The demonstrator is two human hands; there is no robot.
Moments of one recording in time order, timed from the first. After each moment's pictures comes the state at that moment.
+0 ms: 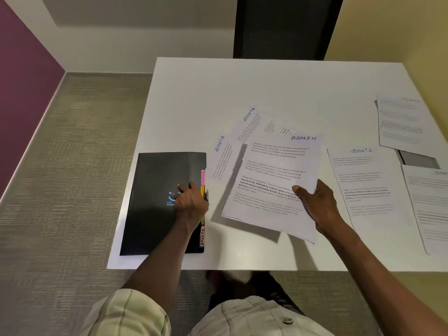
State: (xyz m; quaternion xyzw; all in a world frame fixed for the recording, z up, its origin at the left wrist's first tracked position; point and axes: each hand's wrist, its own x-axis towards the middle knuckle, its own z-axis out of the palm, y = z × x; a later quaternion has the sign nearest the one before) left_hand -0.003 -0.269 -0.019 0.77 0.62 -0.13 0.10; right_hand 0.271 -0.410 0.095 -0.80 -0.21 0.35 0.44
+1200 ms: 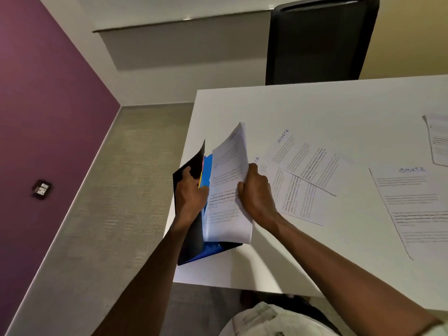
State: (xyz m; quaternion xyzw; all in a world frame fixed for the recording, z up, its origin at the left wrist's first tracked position) left_hand -0.067 -0.219 0.121 0.62 0.69 0.21 0.30; right_hand 0.092 -0.288 0.140 -0.74 -0.51 0.28 0.34
